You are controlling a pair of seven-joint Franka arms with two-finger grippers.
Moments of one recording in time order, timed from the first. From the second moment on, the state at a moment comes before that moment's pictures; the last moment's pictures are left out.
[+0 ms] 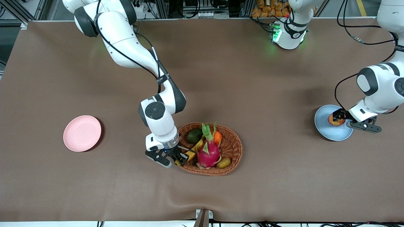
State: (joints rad) left arm 0.44 0.36 -0.16 -2.11 0.11 2.55 0.49; right arm 0.64 0.94 -0.19 -1.18 0.08 2.54 1.04
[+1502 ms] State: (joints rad) left arm 0.22 0.23 -0.22 -1.57 0.08 1.75 0.32; right arm 0.18 0.63 -0.06 -1.27 0.18 2.03 0.49
